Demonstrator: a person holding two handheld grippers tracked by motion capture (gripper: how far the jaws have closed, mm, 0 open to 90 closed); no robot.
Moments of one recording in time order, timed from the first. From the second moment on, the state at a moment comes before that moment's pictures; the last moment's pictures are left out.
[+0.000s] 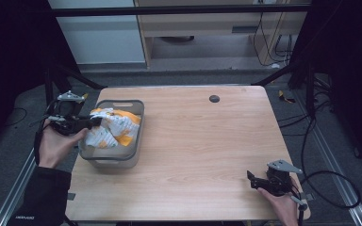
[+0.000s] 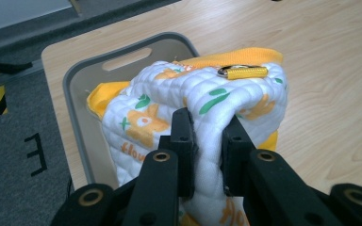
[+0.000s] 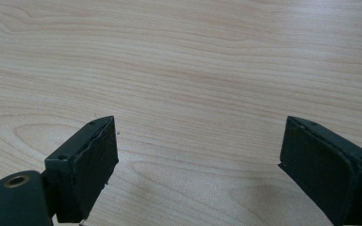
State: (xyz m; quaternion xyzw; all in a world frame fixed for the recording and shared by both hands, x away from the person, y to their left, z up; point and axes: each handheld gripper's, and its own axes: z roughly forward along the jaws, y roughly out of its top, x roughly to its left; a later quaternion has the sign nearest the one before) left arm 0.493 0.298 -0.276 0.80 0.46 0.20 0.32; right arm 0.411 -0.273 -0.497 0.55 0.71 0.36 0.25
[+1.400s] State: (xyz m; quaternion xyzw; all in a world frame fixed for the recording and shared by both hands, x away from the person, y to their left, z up) left arm 0.464 0.175 -0.271 0.88 0.31 0.15 0.32; right arm 0.410 -0.275 -0.494 0.54 0.70 0.37 0.27
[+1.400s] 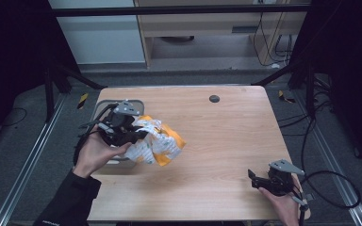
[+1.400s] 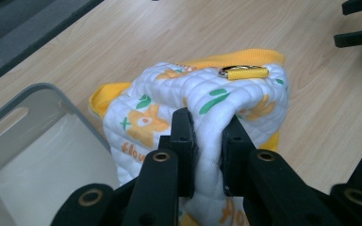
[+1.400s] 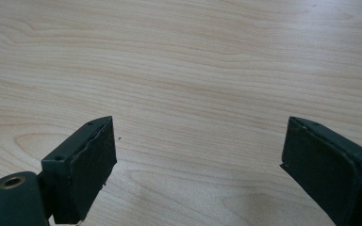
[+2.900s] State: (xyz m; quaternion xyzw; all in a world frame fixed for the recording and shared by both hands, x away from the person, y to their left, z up) left arm 0.479 0.050 -0.356 0.94 0.21 0.09 0.25; right arm 0.408 -0.280 -0.490 0.54 0.69 0.39 0.29
